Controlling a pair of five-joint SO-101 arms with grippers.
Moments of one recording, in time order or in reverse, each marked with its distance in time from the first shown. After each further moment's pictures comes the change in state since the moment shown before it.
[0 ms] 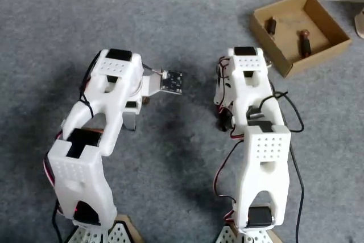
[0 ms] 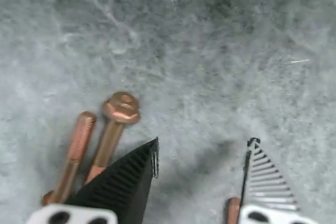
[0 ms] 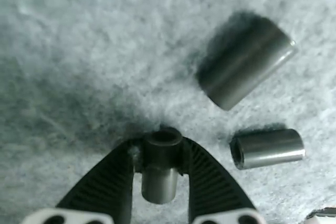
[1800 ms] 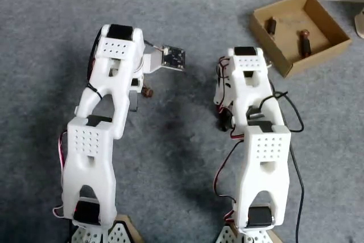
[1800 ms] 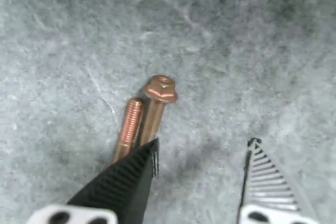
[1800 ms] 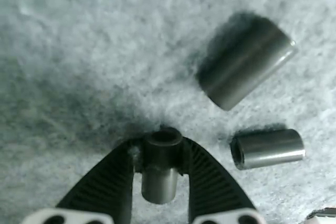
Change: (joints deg) left arm -0.8 23.4 -41.4 18.7 -0.1; right arm 0.0 0.0 0.0 0.0 0.0
